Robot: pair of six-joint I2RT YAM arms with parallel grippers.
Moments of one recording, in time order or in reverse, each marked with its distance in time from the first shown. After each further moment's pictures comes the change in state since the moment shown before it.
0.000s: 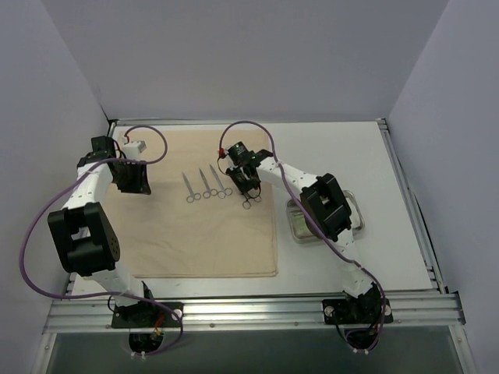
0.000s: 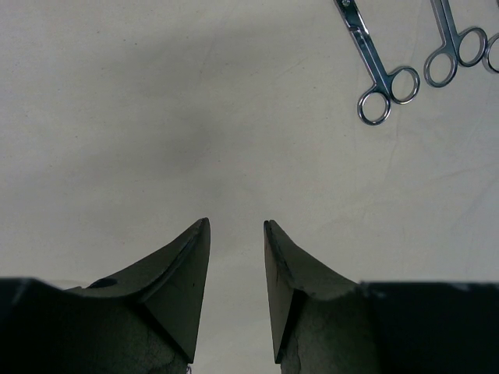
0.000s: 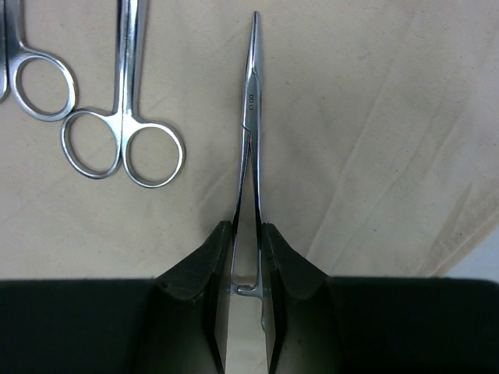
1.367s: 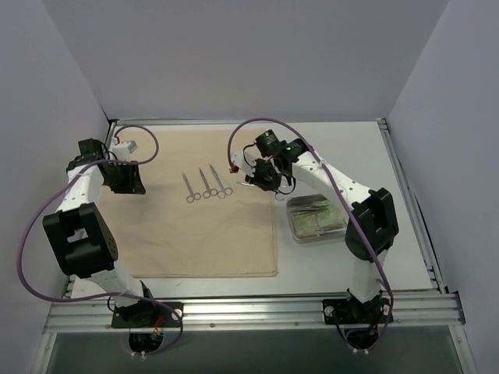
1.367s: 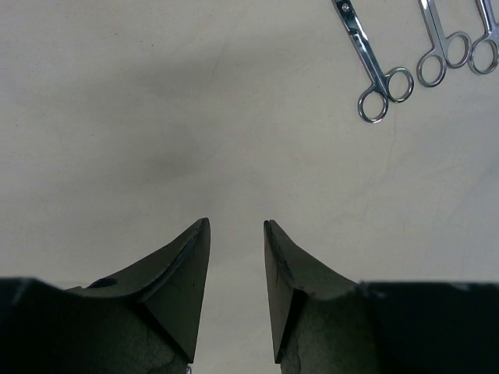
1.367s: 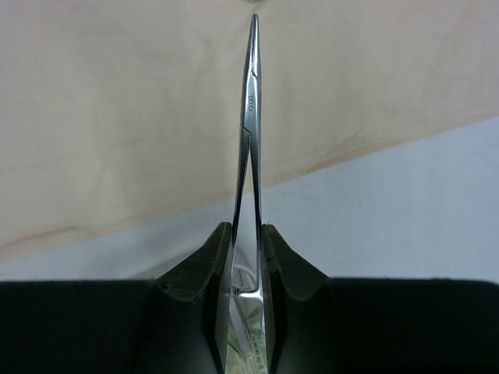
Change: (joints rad) left arm 0.074 -0.007 -0.005 0.000 0.091 0.046; right arm -0.043 -0.407 -0.171 -0.196 -0.179 -0.722
